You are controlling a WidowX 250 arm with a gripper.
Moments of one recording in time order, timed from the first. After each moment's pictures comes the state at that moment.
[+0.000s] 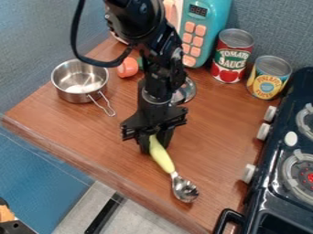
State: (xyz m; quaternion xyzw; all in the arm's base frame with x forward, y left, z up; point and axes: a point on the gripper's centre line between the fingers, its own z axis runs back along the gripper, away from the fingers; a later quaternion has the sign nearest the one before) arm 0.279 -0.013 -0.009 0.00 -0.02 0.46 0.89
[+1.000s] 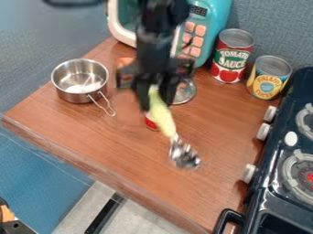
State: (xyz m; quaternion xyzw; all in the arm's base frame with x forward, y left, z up) arm 0.289 -0.016 0.099 -0.04 -0.07 0.40 0.91
